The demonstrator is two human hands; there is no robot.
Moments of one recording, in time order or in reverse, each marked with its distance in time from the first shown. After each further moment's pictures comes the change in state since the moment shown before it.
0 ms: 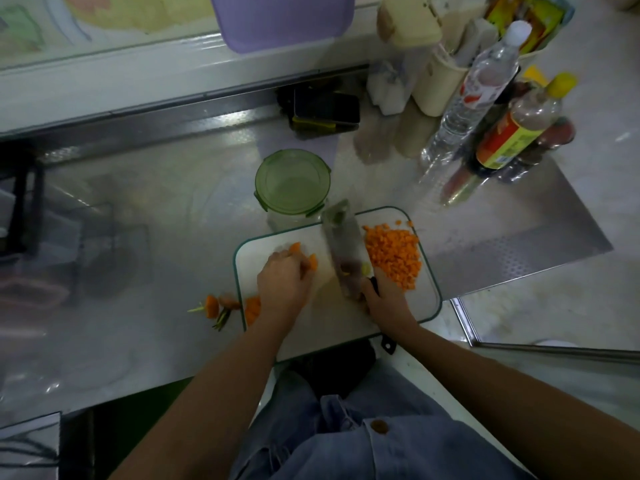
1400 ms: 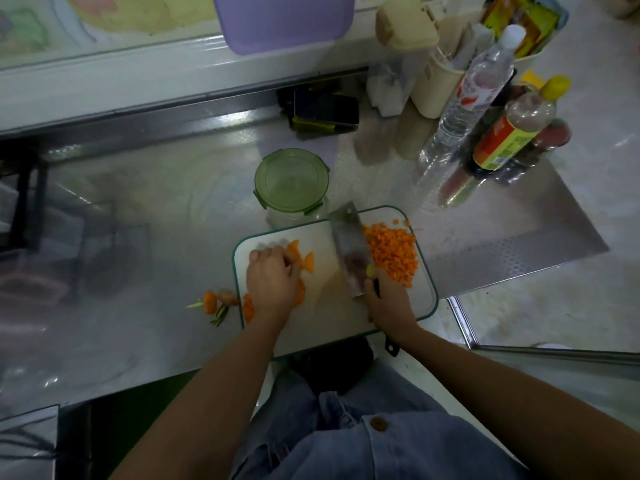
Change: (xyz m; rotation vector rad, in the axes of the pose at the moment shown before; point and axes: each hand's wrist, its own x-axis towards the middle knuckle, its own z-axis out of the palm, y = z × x) left_hand -0.006 -0.007 -0.001 -0.073 0.147 -0.111; right_hand -0.006 0.005 -0.004 -0.090 0.065 -0.011
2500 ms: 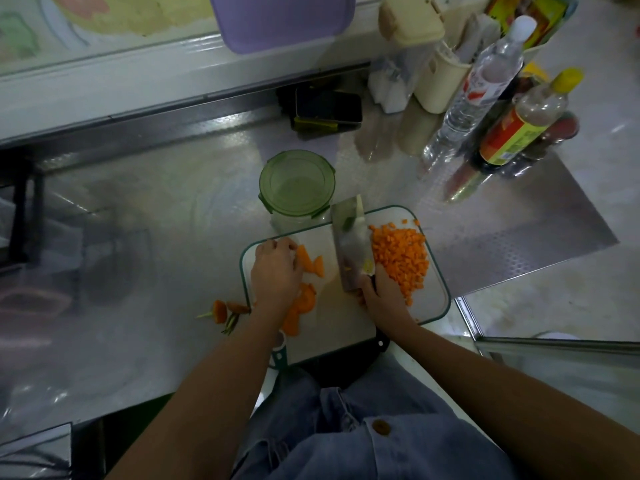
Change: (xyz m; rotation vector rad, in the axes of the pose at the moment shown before) left_hand 0.028 -0.010 -0.004 -0.052 -0.107 0.053; right_hand 0.012 -0.011 0.024 0.081 0.024 0.002
